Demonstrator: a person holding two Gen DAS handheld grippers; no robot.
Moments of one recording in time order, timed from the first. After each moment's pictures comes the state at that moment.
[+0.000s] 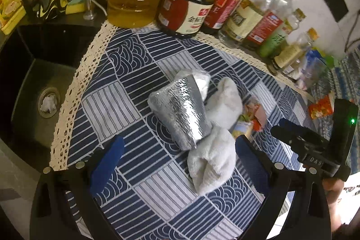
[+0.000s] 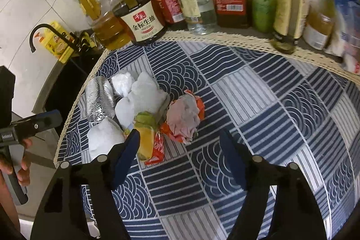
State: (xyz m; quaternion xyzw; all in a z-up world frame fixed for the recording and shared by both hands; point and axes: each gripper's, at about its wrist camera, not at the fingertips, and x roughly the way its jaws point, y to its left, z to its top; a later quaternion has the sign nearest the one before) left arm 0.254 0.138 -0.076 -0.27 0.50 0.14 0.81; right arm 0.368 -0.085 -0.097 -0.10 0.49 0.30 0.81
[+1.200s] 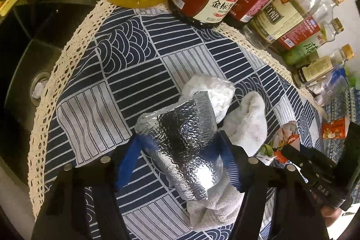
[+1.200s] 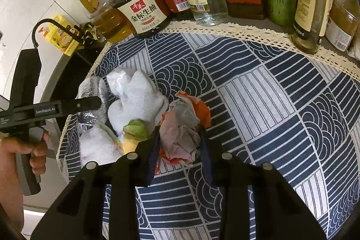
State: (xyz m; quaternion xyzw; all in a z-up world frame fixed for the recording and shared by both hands) left arm 0.306 0.158 -0.124 -0.31 0.53 0.17 0.77; right arm 0.394 -0.082 -0.109 -0.09 0.51 0.32 0.79
